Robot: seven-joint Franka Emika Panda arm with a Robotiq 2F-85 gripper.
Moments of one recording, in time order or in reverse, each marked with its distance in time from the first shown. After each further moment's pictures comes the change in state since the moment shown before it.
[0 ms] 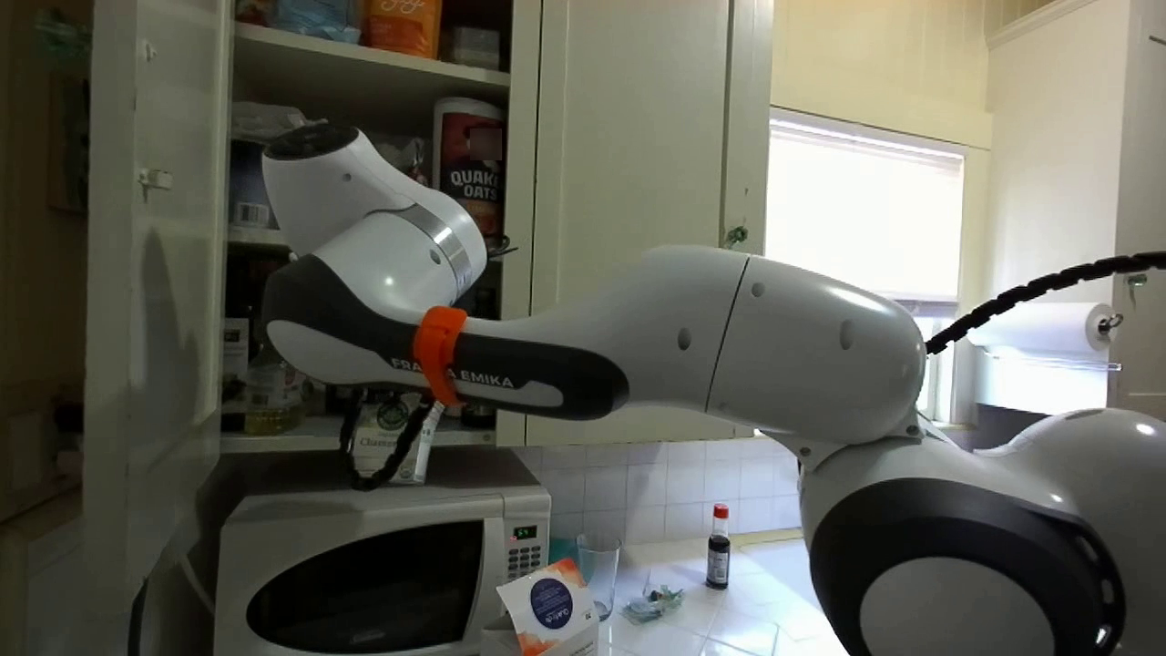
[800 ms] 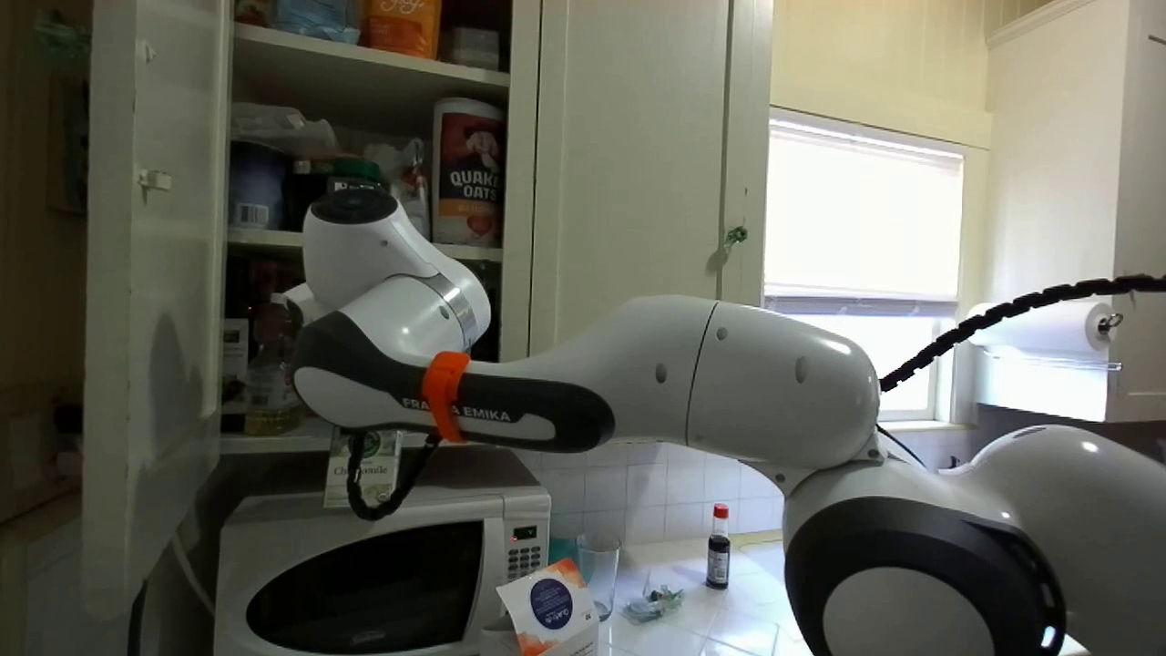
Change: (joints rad) arm -0.086 0.069 0.071 0.000 0.085 0.223 -0.204
